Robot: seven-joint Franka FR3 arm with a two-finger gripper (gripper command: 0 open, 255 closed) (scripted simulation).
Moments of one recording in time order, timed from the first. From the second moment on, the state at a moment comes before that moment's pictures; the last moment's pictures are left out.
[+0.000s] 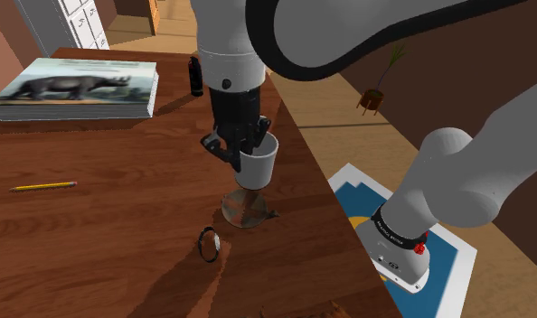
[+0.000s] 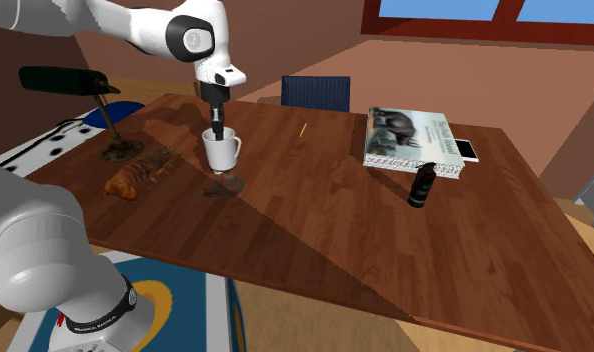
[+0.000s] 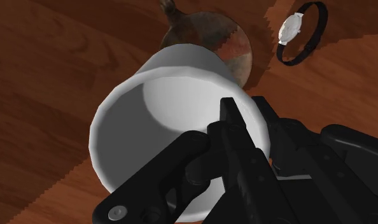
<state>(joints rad) 0.37 -0.28 0.40 -2.23 0.13 1.86 0.78</state>
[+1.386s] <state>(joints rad) 0.37 -0.21 0.42 -2.35 0.12 2.05 0.80</state>
